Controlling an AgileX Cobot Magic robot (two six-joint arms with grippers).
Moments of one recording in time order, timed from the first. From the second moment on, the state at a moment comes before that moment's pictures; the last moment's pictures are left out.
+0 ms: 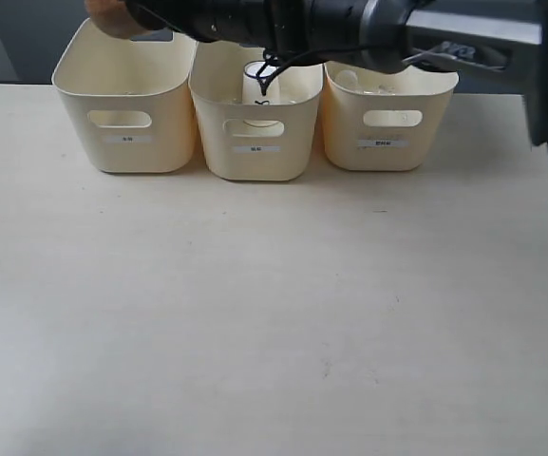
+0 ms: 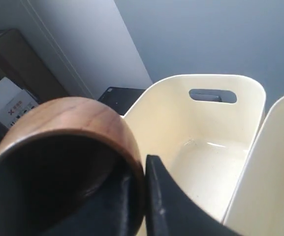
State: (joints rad) left arm -0.04 0.00 0.00 0.07 0.23 0.12; right arm 0.63 2.18 -1.83 1.55 0.10 -1.14
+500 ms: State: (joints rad) left arm -0.04 0.00 0.00 0.07 0.23 0.12; right arm 0.64 2.37 -2.00 1.48 0.13 -1.15
